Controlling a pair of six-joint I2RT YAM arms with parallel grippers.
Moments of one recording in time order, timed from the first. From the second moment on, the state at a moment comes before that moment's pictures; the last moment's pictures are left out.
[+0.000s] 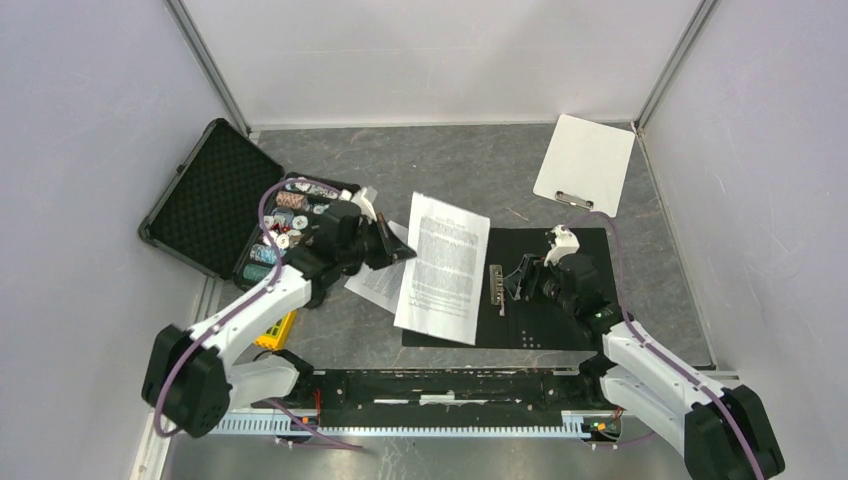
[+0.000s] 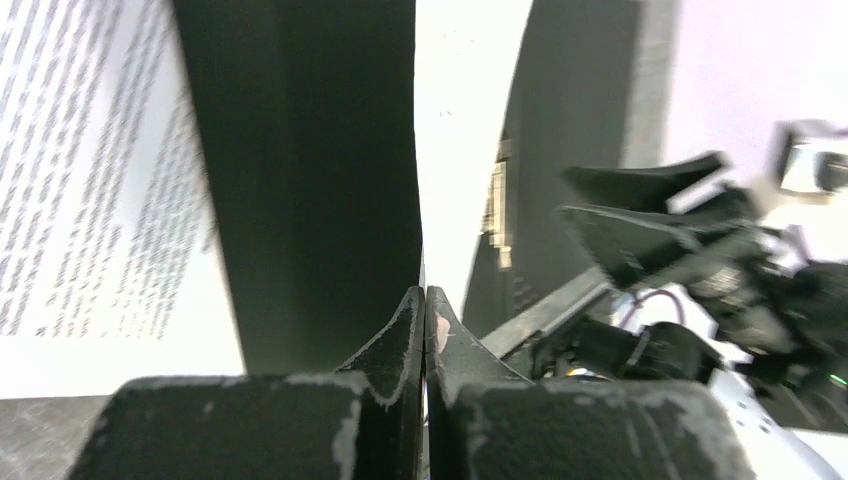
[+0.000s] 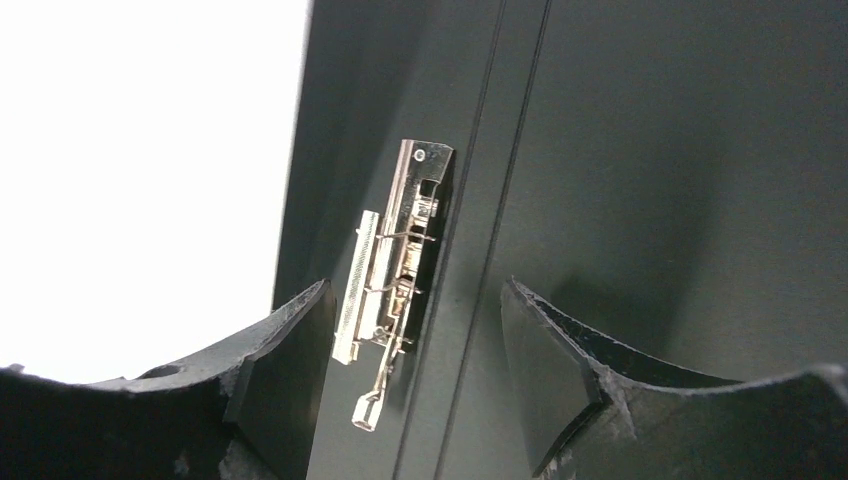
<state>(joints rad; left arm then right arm) -0.52 1.16 0.74 -0.16 0.31 -0.82 0.41 0.84 0.25 0.05 -0.09 0.45</state>
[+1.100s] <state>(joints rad) -0.52 1.45 0.57 0.13 0.23 -0.88 0.41 0.75 0.21 0.01 -0.14 0.27</state>
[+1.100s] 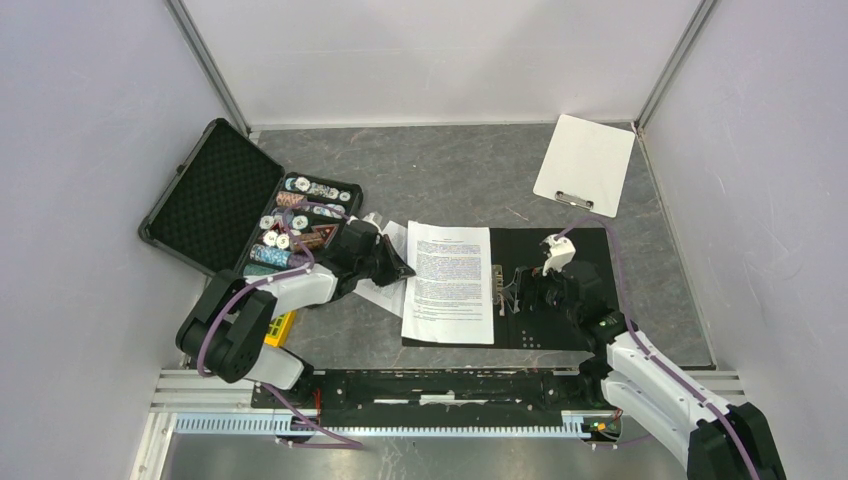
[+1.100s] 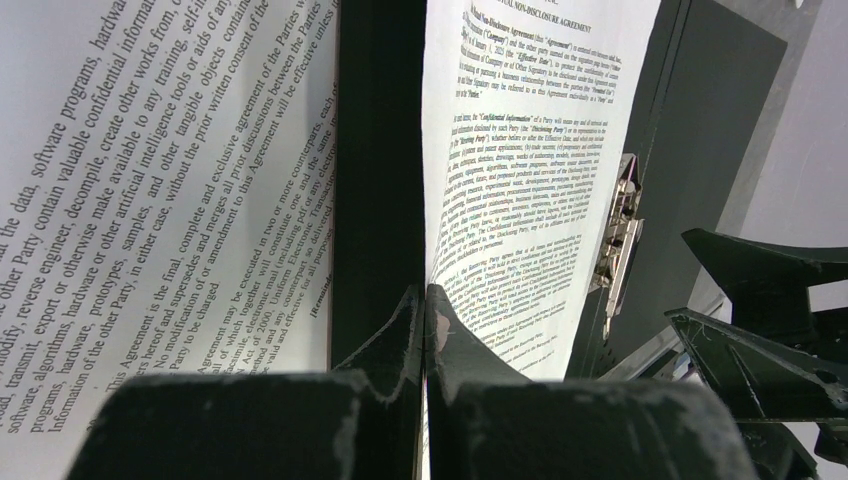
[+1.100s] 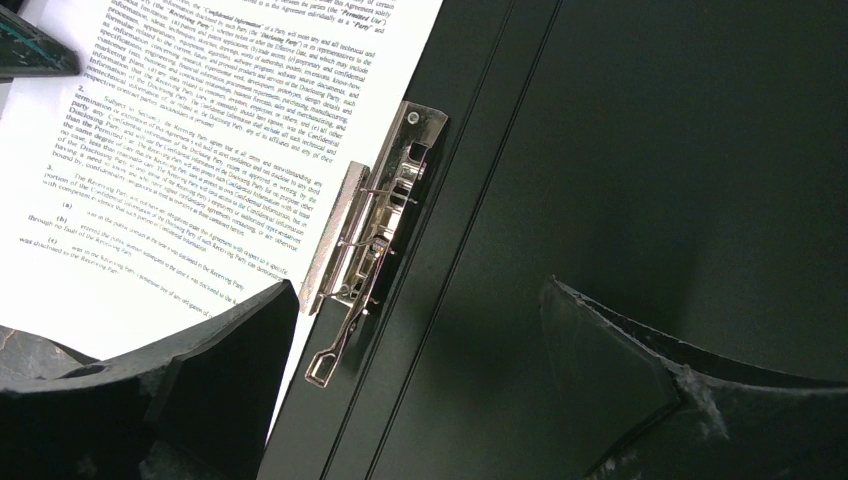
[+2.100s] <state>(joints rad) -0.55 1.51 0.61 0.11 0.24 -0.86 0.41 0.75 0.20 0.04 -0.14 0.28</state>
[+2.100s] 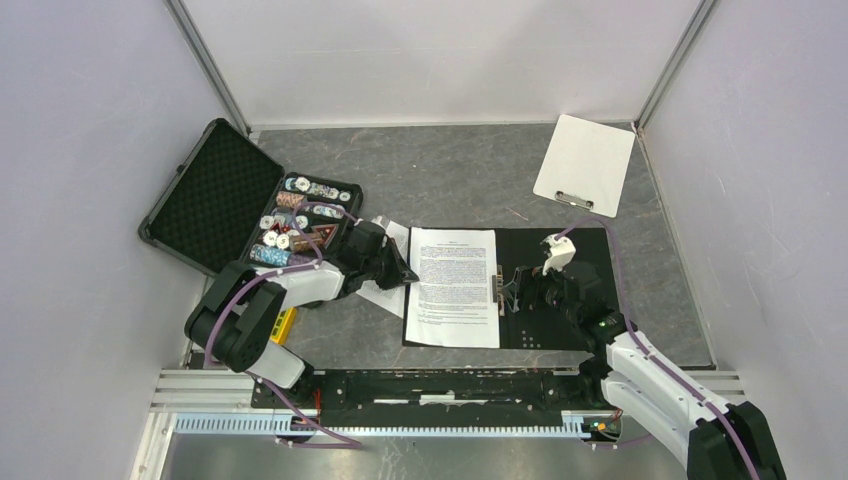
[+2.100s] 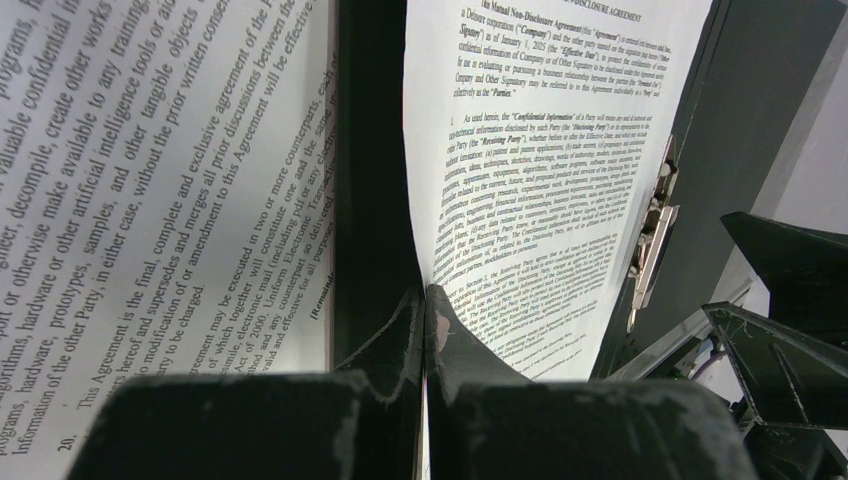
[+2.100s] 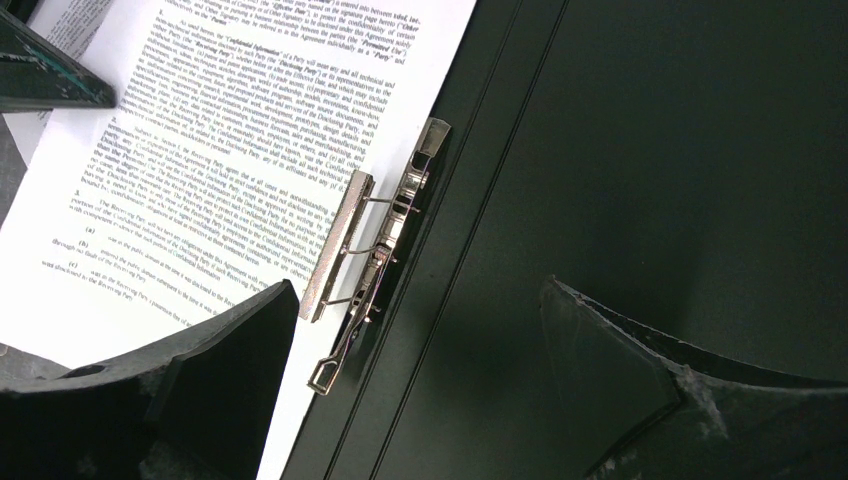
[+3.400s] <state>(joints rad) -0.58 1.53 0.57 0.17 0.18 -0.95 0.41 0.75 0.20 0.05 -0.14 0.28</state>
